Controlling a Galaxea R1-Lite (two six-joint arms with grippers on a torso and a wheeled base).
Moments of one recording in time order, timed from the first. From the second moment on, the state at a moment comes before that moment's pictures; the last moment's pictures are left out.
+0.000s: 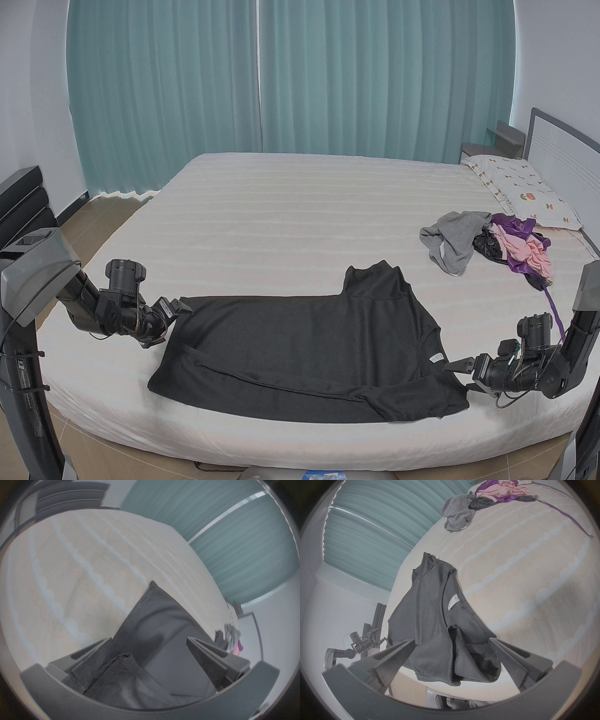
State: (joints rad) left arm 0.01 2.26 -1.02 -0.42 -0.21 -0.75; right arm -0.01 2.12 -0.27 -1.00 0.43 0.58
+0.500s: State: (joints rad) left arm 0.00 2.27 -0.81 -0.75 -0.34 -0.46; right arm -0.01 2.13 -0.27 -1.00 0.44 0.57
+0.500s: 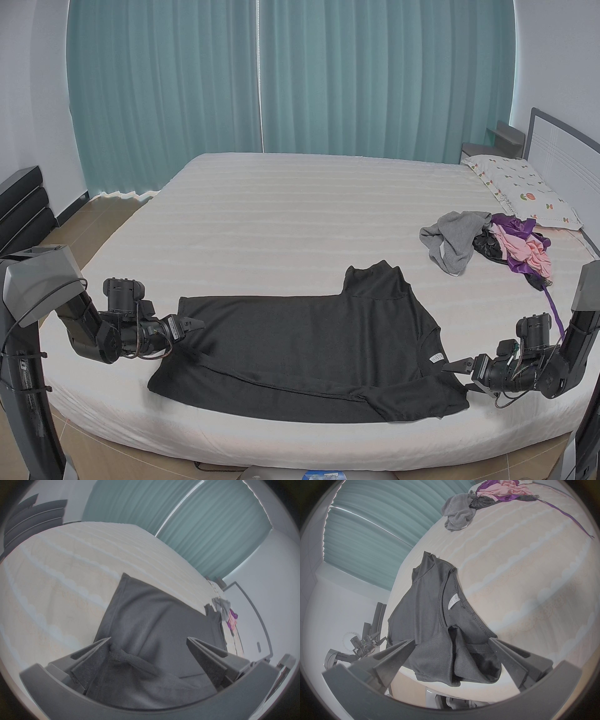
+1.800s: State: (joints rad) left arm 0.00 2.20 -0.77 -0.60 -0.36 -0.62; right arm 0.02 2.12 -0.26 -1.00 0.44 0.57
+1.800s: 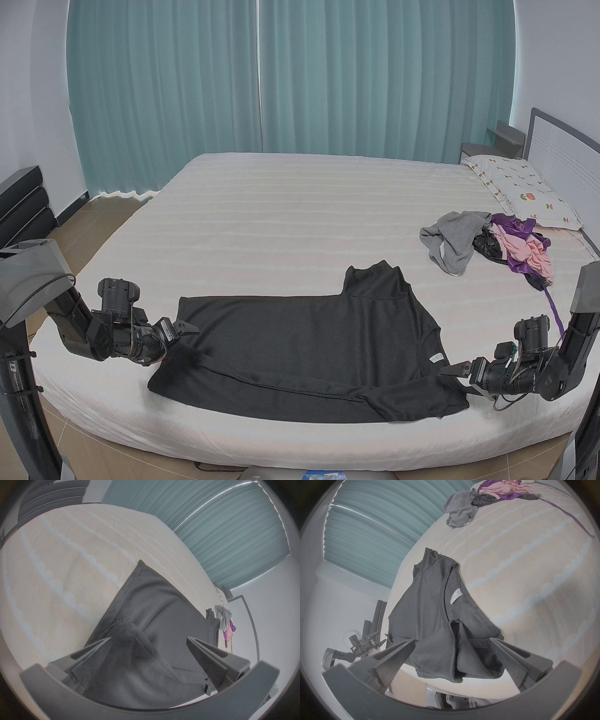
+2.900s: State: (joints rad) left arm -0.02 2.23 -0.88 -0.43 -0.27 -0.63; right arm 0.02 2.13 -0.27 -1.04 0.43 0.57
